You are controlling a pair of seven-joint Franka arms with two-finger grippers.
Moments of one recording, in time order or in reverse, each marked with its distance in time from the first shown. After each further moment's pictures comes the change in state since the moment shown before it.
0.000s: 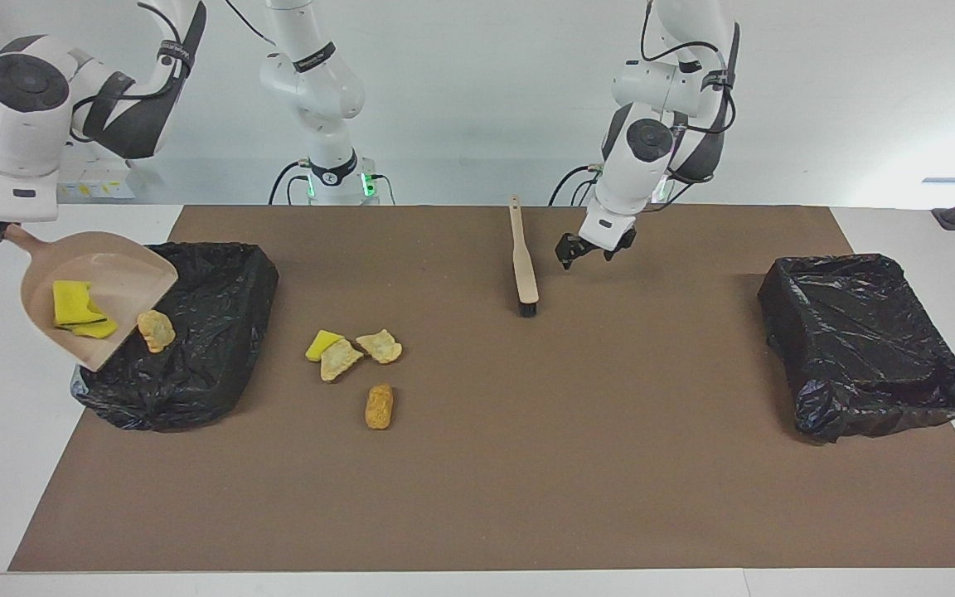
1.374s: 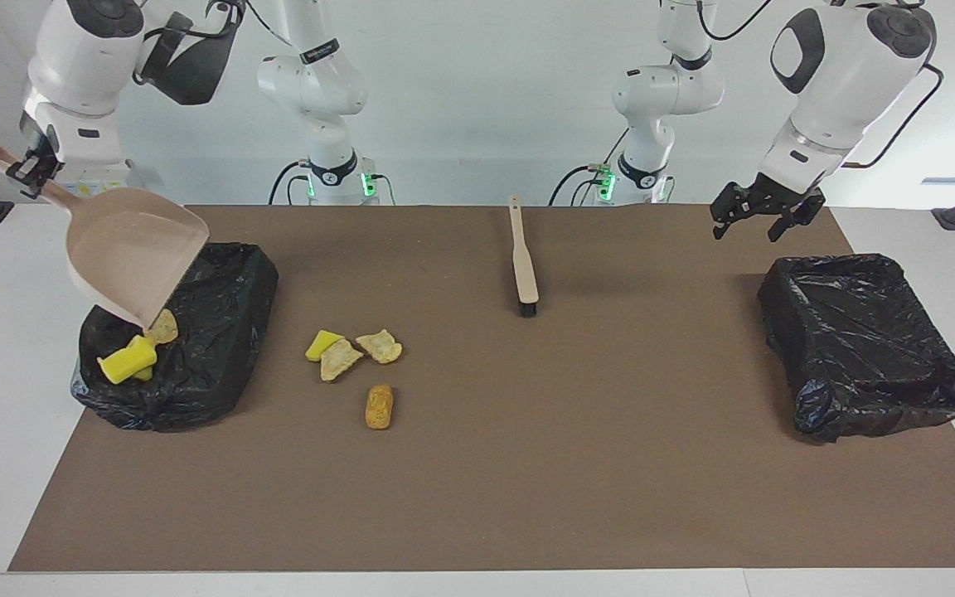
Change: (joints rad) left arm 0.395 0.001 0.005 0.510 0.111 -0.422 0.588; right arm 0.128 -0.184 -0.007 -0.061 0.085 -0.085 -0.160
